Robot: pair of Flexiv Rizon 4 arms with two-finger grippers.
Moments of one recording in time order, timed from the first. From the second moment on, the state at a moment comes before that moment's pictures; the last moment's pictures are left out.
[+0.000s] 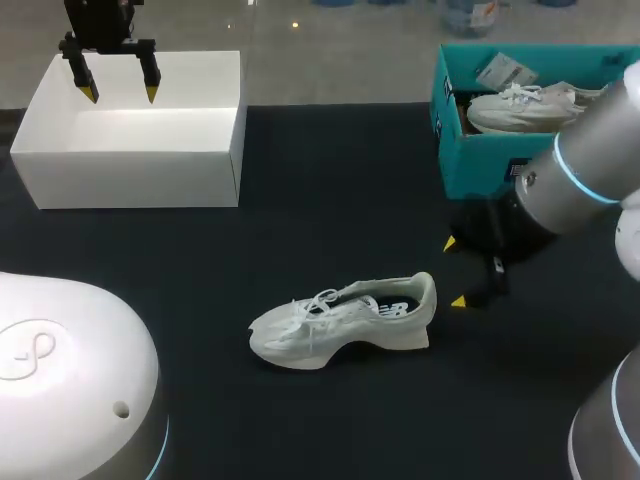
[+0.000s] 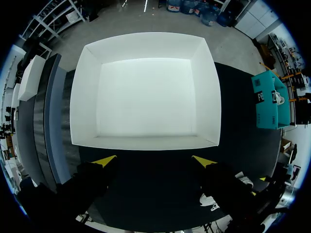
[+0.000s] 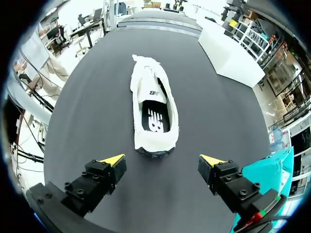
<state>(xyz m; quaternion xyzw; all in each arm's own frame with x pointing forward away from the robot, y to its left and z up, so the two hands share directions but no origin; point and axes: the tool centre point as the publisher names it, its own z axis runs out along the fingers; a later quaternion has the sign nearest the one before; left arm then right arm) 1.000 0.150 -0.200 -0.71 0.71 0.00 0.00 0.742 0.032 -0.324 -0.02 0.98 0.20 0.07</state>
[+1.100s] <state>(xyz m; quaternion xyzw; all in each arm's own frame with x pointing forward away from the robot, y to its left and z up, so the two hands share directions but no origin) 1.000 0.150 -0.200 -0.71 0.71 0.00 0.00 0.736 0.035 -0.392 -0.04 0.92 0.38 0.05</state>
